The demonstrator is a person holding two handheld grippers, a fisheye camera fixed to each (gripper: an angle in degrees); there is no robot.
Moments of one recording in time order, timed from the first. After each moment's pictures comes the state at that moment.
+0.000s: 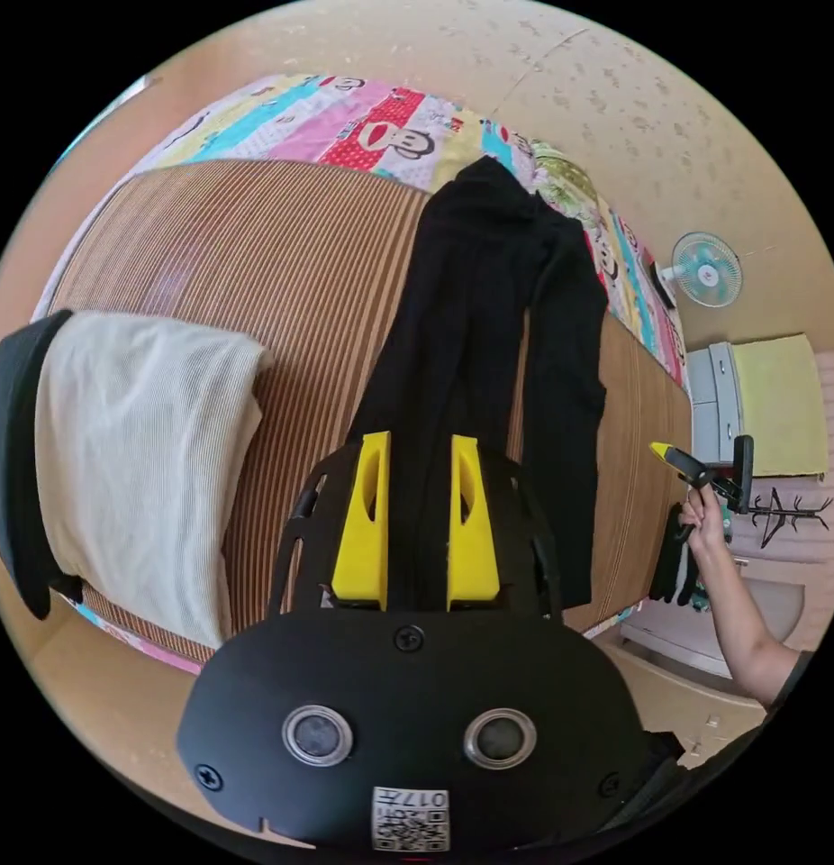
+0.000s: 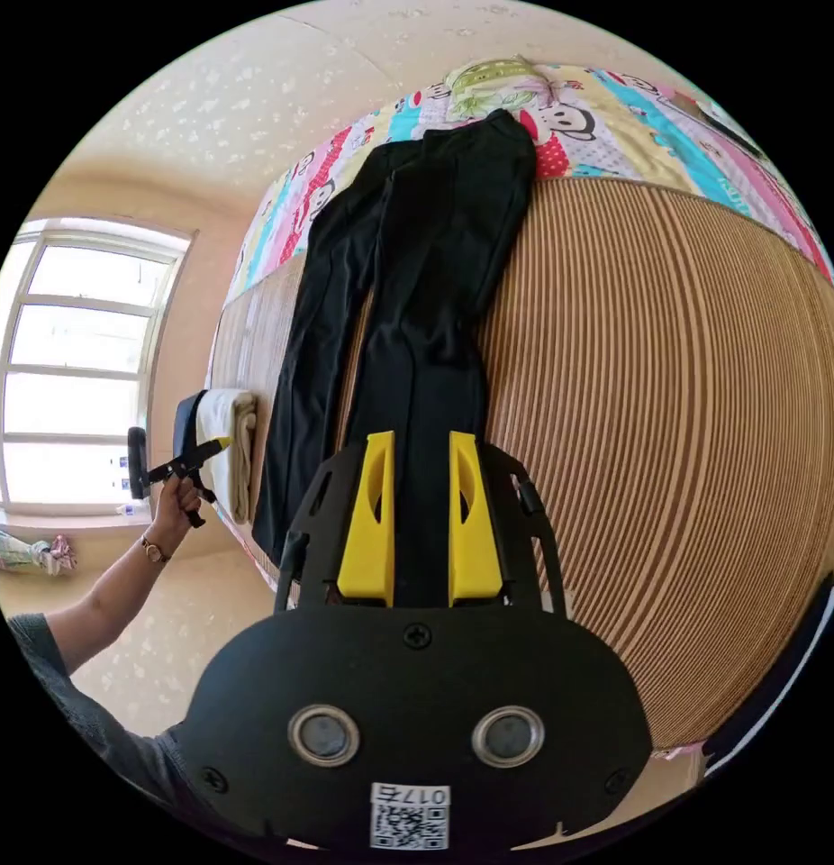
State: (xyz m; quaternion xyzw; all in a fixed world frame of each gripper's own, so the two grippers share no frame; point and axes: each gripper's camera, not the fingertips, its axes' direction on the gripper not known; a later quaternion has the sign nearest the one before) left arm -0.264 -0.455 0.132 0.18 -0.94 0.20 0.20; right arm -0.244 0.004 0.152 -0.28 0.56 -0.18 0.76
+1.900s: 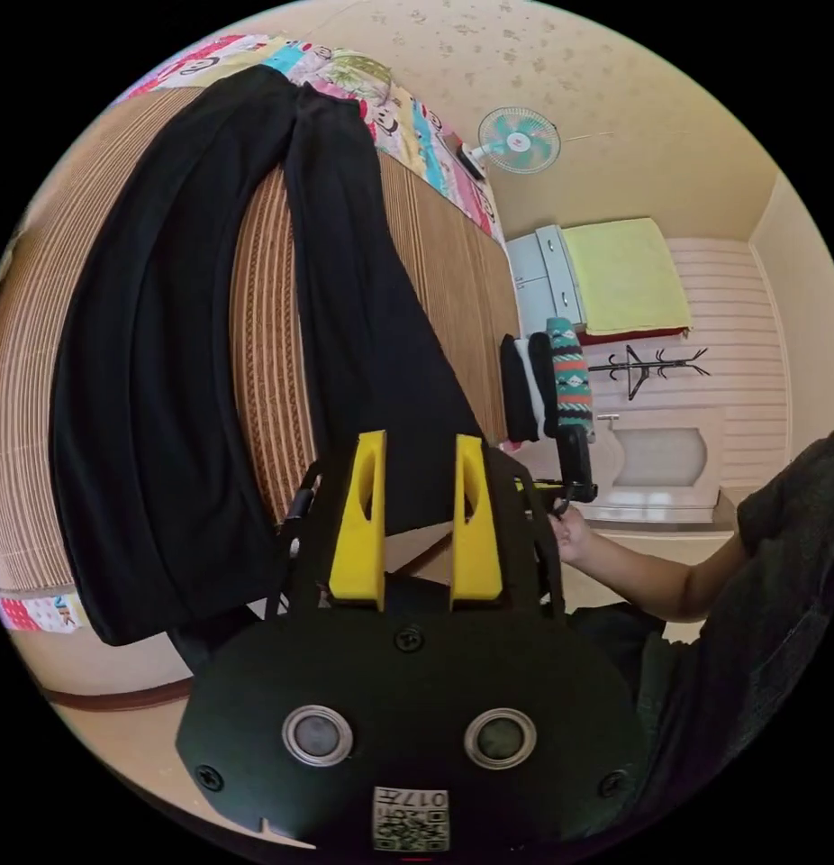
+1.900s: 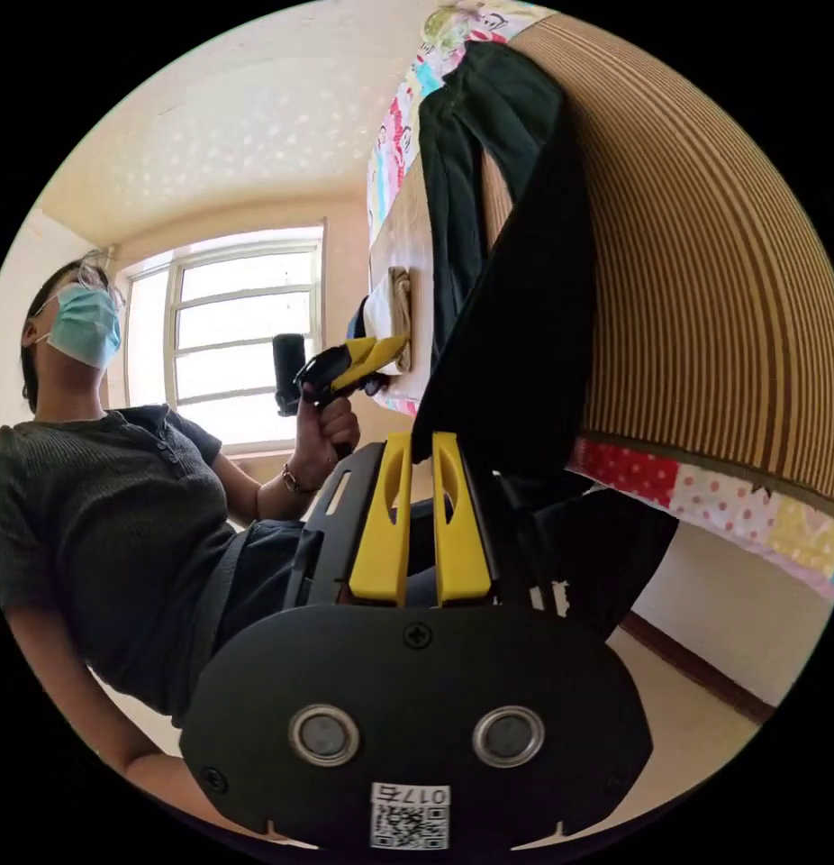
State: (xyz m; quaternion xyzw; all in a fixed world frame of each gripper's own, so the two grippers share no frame) left arm -0.339 -0.403 0.142 -0.03 -0.89 0.16 0.43; right arm -0.443 0.102 -0.184 -0.35 0.31 -0.02 0.89
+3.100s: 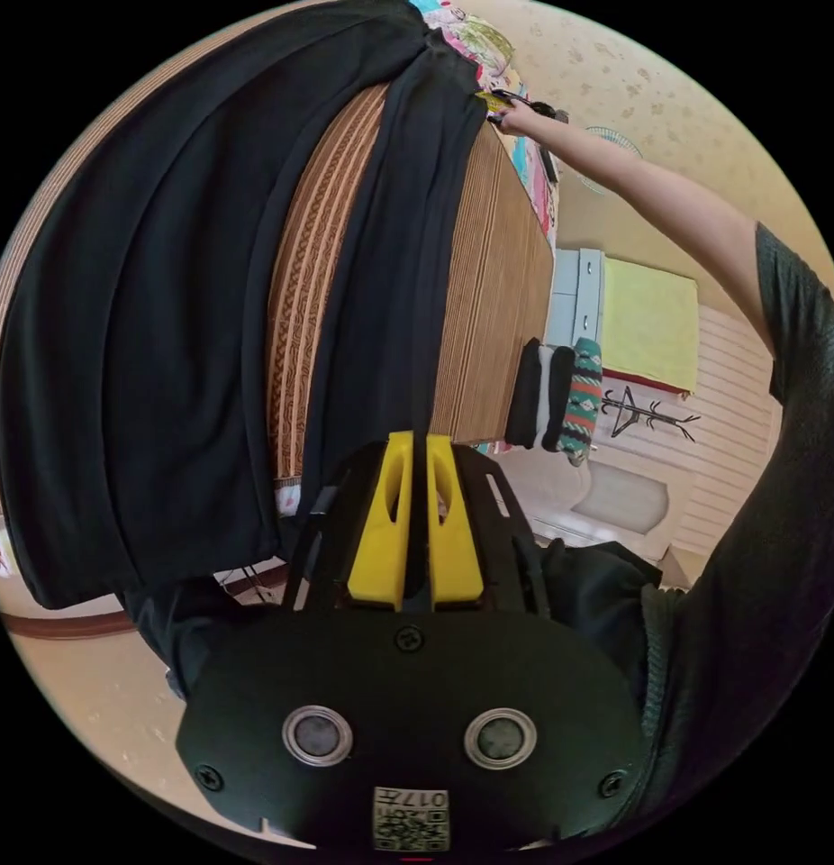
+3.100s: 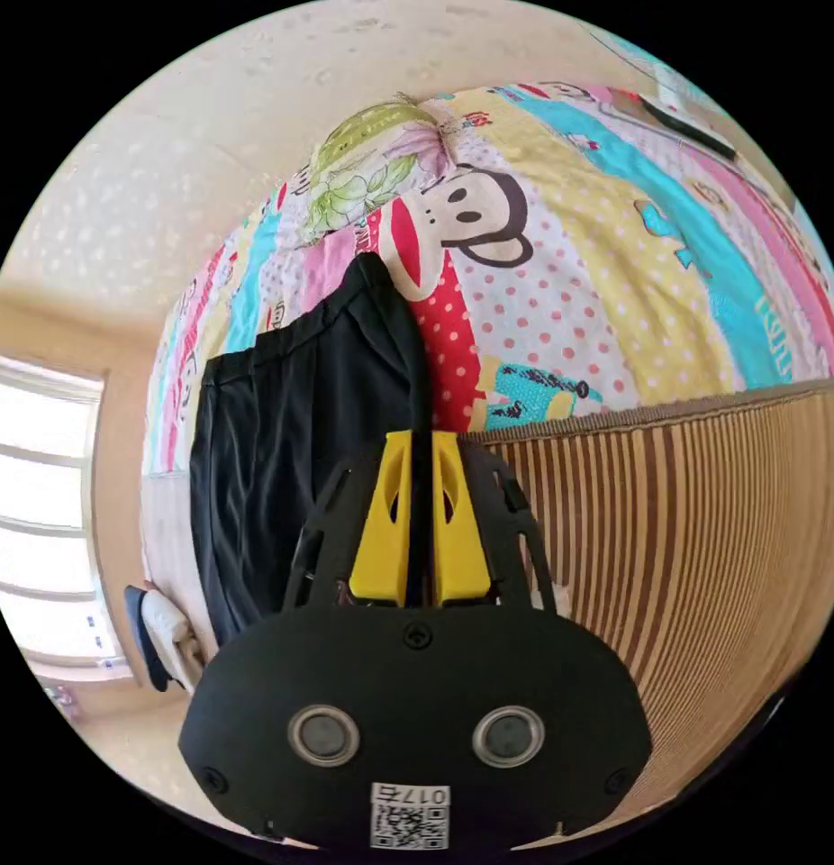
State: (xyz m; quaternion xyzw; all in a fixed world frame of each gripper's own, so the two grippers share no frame) left arm -0.270 -0.427 0.076 0.06 -0.86 0.06 0.51; right arm -0.354 -0.320 0.162 -0.12 0.62 -0.18 0.75
